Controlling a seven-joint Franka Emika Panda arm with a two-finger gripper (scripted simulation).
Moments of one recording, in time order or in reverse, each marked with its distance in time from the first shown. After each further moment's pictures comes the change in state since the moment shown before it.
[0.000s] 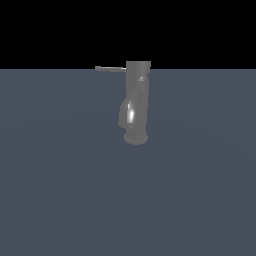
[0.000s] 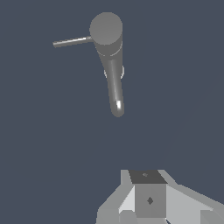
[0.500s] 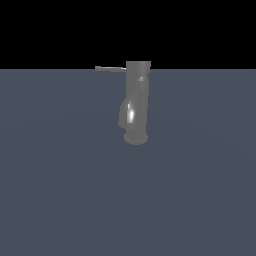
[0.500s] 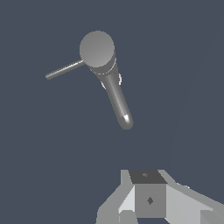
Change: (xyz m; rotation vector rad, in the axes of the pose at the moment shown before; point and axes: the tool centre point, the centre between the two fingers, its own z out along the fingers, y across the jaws) arm 0.057 -0.023 0.015 0.019 -0.022 0.244
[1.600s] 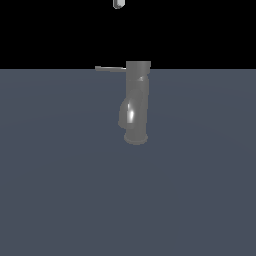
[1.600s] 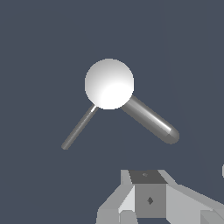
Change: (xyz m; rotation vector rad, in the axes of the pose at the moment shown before) arm 0.103 -0.084 0.072 -0.019 -0.016 0.549
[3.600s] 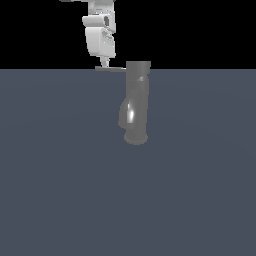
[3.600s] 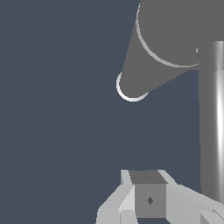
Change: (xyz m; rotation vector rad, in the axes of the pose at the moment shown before) arm 0.019 -0.135 0.154 -0.024 0.109 0.649
